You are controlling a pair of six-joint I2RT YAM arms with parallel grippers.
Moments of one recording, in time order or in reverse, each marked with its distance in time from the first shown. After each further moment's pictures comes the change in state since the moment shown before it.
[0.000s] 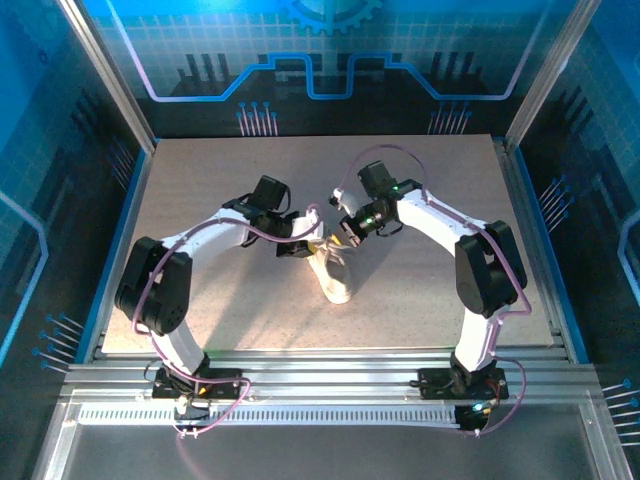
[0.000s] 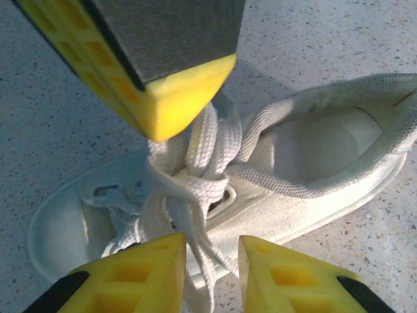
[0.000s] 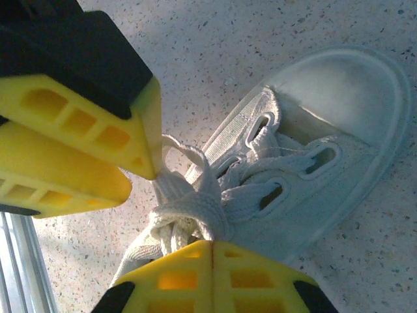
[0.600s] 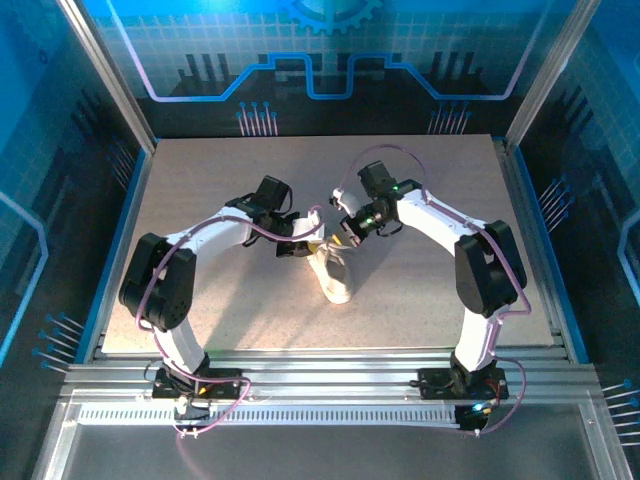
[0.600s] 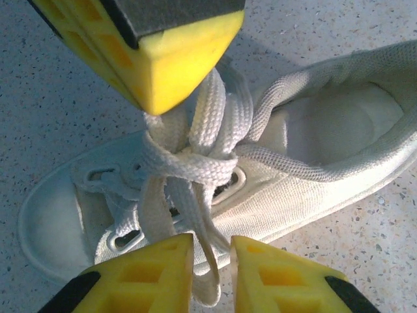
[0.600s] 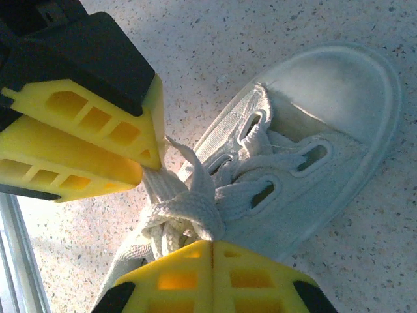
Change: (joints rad) left arm -0.002 0.026 0.019 -0.026 -0.051 0.016; right arm 0.000 0.002 0.000 0.000 0.019 -0.003
